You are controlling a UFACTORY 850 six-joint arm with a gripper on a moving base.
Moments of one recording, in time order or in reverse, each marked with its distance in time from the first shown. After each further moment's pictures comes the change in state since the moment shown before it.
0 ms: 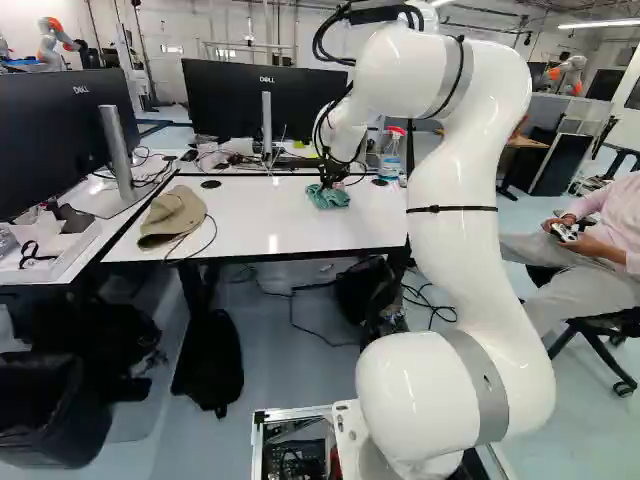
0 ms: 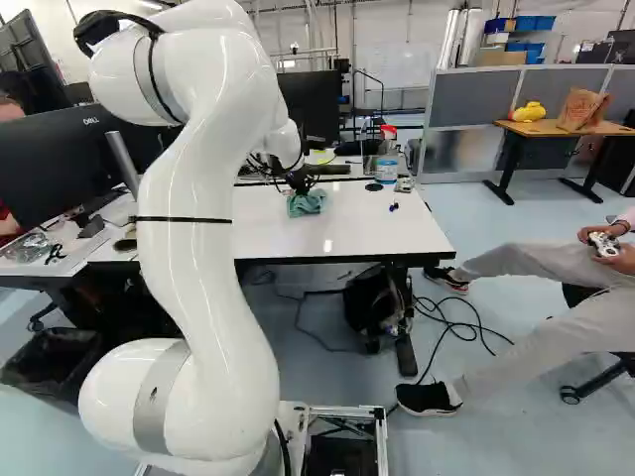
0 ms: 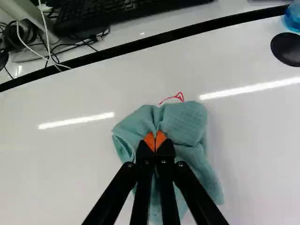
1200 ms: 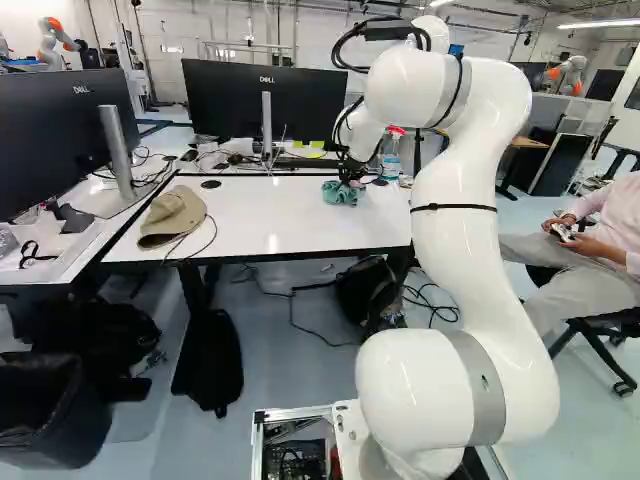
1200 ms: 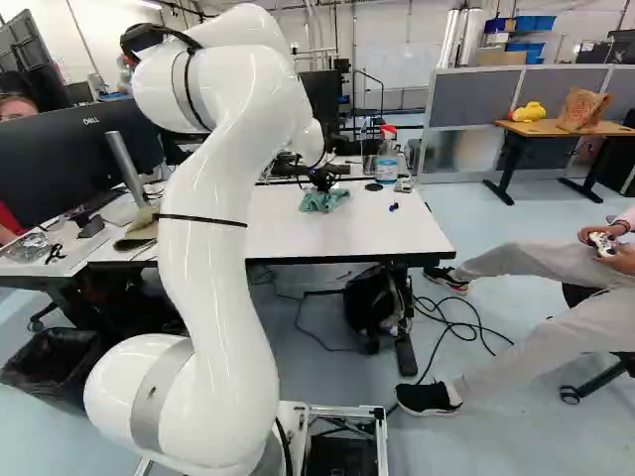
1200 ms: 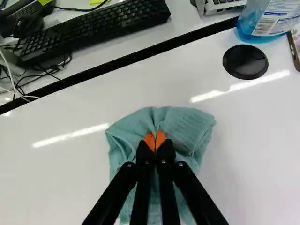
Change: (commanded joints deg) arm -6.0 -6.3 -8.8 0.0 0.0 0.0
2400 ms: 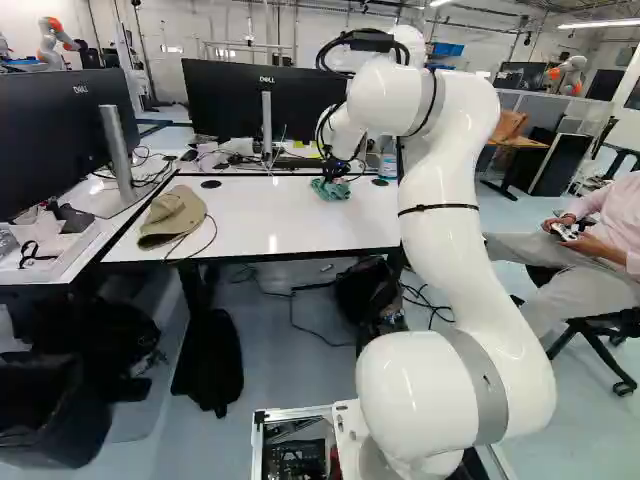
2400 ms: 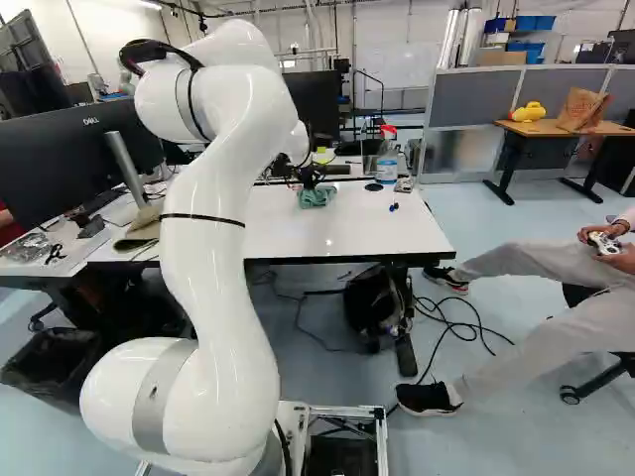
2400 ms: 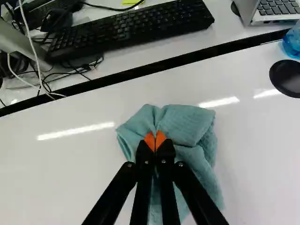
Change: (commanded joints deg) arm 4.9 -2.0 -2.8 0.0 0.0 0.0
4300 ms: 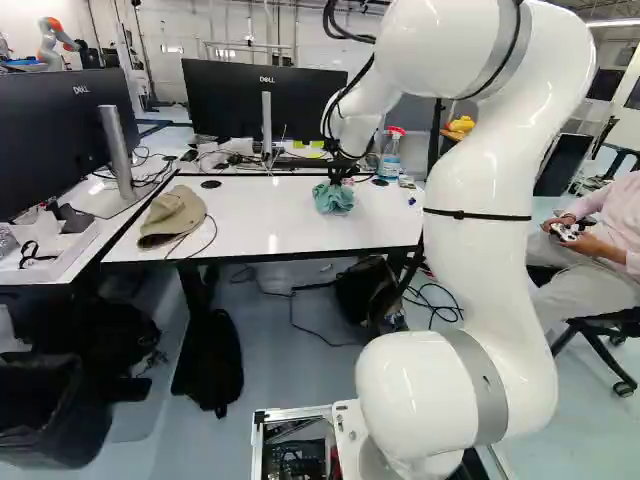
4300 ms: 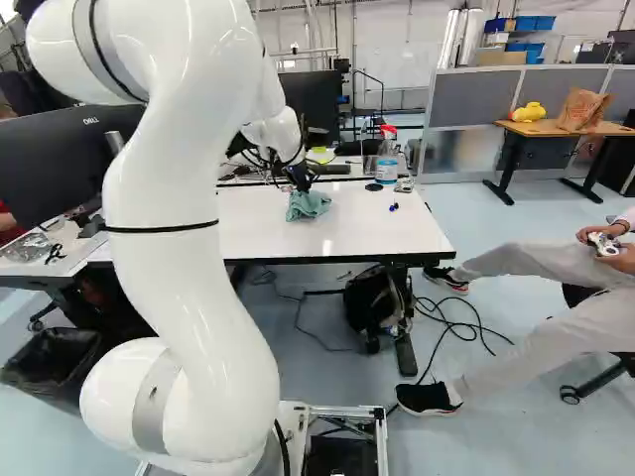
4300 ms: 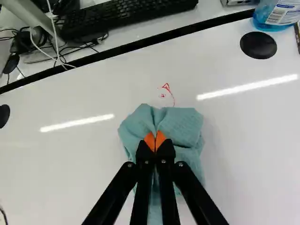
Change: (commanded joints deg) arm 0.2 18.3 20.3 0.0 0.0 0.0
